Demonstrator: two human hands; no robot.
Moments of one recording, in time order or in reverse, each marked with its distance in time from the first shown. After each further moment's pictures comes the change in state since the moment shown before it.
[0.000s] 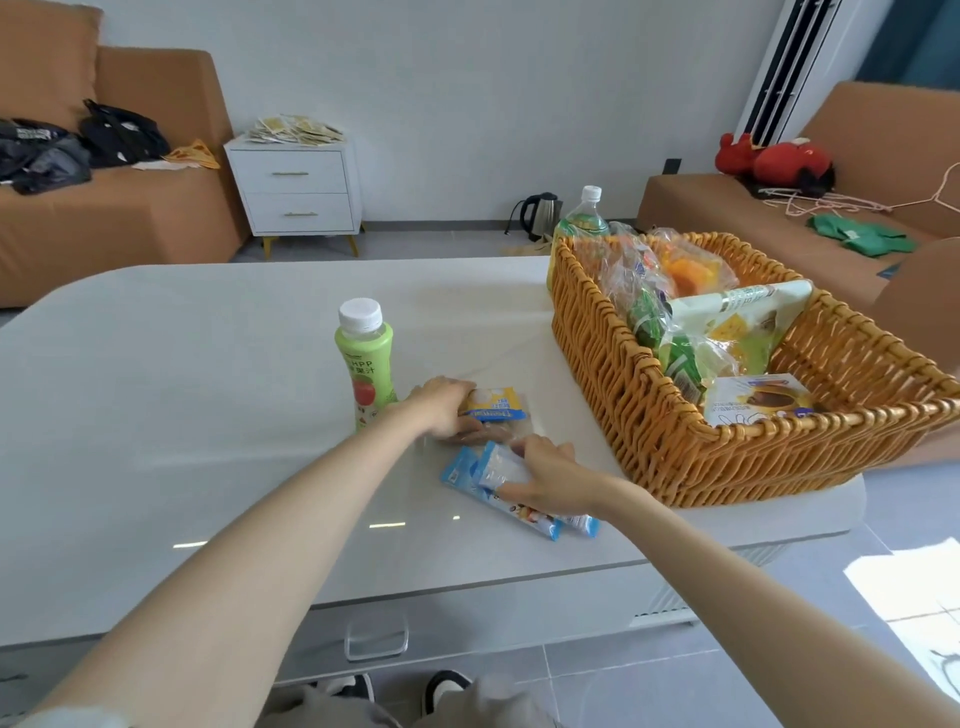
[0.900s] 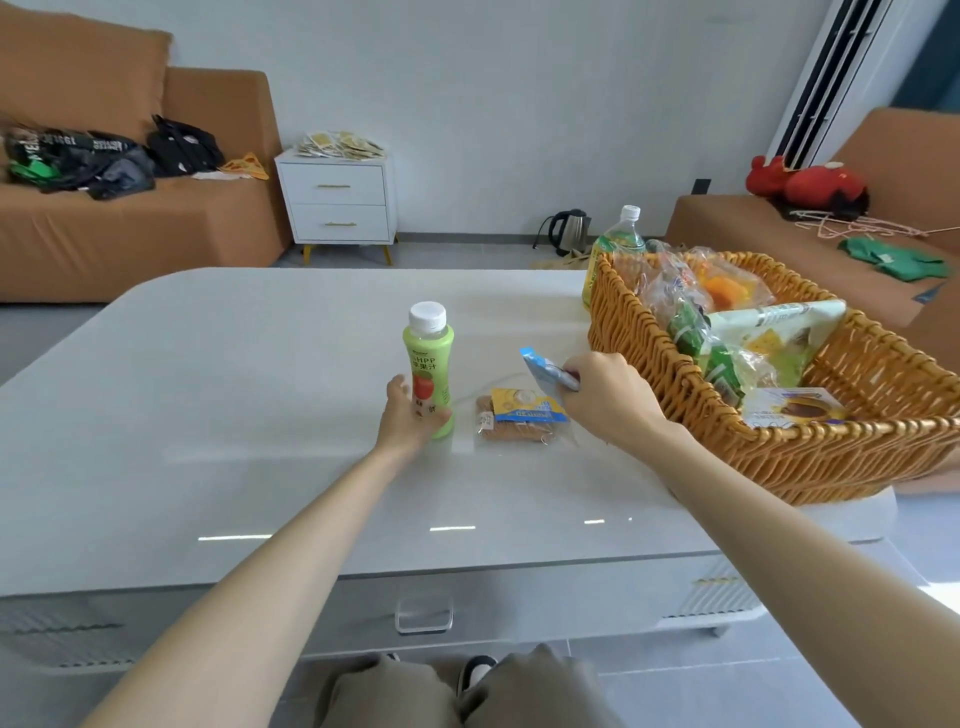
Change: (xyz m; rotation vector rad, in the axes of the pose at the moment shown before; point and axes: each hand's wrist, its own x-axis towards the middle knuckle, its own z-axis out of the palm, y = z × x) left_hand -0.087 -0.052 0.011 -1.027 0.478 -0.328; right_hand -0.010 -0.047 -0.057 -0.183 0.573 -0.051
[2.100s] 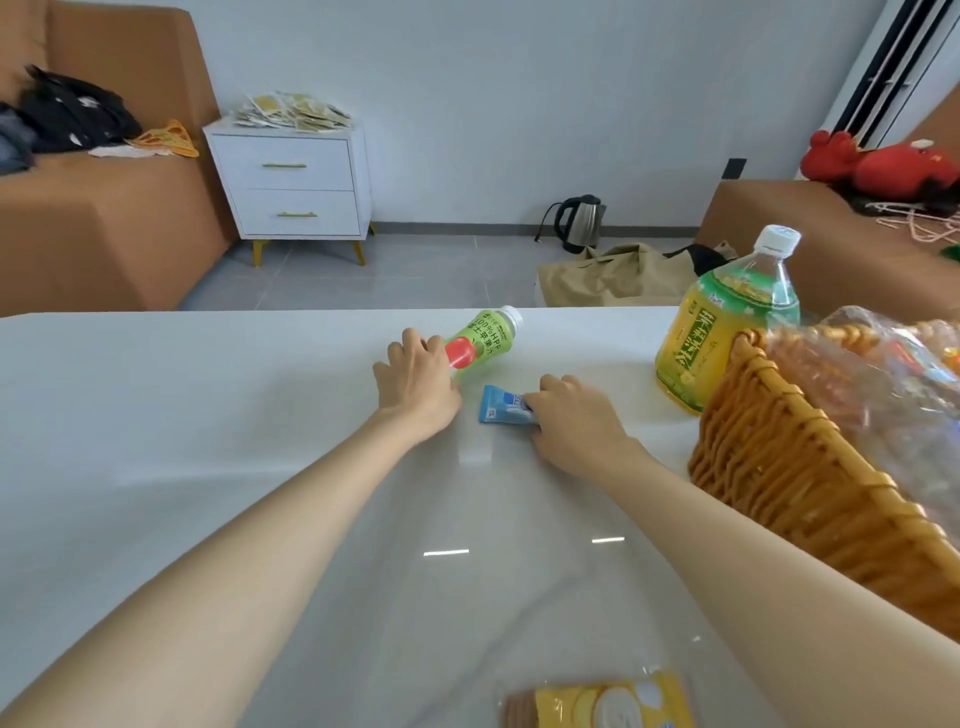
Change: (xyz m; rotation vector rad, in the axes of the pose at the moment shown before) left_hand 0.339 0.037 0.070 1.010 0.065 0.308; right_hand 0.313 0.036 0.156 -0.442 -0.143 -0.175
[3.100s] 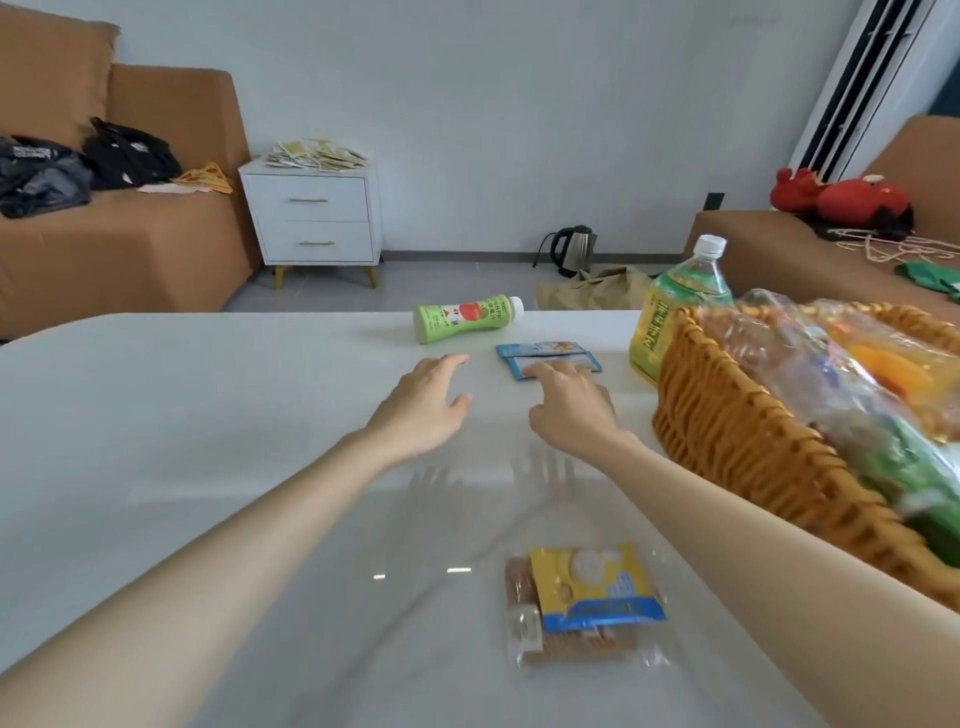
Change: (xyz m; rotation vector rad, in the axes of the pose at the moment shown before) left_hand -0.127 -0.012 -0.070 -0.379 -0.144 0.178; right_hand -0.079 -0.024 -0.046 0.422 0.027 0.212
